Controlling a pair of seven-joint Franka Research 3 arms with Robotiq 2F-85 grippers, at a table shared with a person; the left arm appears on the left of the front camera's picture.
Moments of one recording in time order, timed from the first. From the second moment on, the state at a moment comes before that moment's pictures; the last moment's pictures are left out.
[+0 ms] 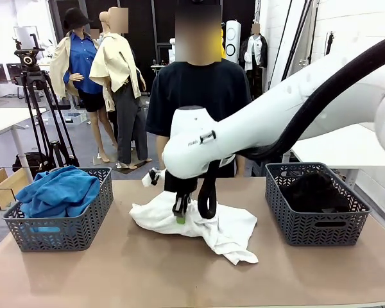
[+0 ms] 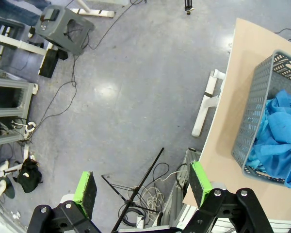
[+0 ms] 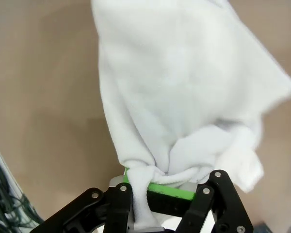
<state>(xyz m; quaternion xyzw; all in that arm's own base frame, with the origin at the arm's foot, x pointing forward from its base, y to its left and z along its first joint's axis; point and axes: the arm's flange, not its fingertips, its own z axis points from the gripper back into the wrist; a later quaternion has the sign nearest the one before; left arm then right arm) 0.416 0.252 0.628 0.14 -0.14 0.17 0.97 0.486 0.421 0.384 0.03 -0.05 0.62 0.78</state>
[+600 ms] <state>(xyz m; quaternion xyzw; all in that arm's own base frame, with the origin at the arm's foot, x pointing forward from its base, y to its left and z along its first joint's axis) 0.416 0.252 0.628 0.14 -0.14 0.17 0.97 0.497 0.349 0.690 -0.06 -0.15 0.59 0.79</state>
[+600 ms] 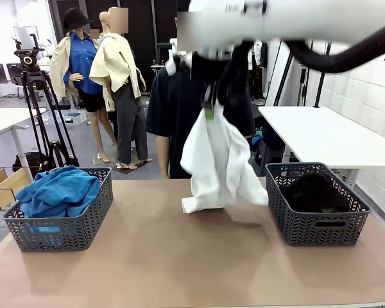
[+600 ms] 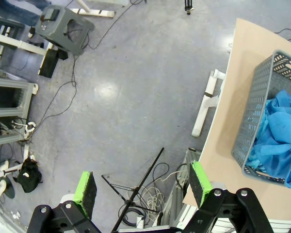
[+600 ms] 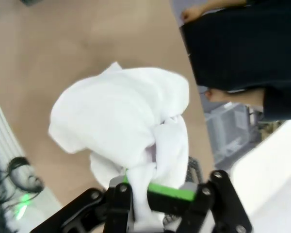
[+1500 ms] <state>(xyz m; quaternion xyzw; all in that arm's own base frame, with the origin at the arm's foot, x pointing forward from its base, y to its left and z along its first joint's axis) 0.416 0.252 0.628 0.14 -0.14 0.17 0.97 0.427 0.346 0.853 -0.09 -0.22 0.60 0.77</state>
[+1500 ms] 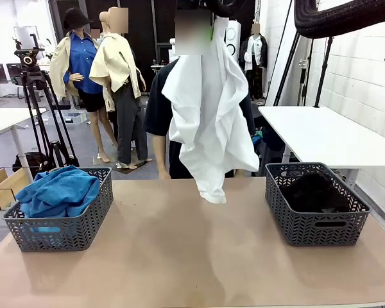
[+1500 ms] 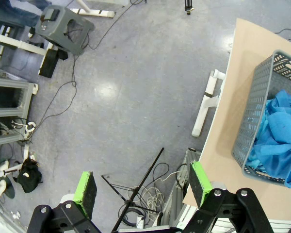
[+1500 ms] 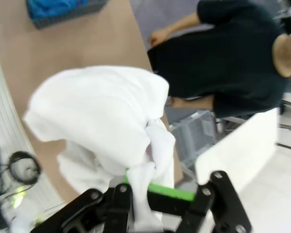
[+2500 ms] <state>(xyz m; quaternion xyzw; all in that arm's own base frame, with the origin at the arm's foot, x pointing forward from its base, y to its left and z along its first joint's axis) 0.416 0.252 0.628 0.14 -0.14 0.17 0.97 0.428 0.347 0.851 -0.09 -0.21 0.59 0.77</state>
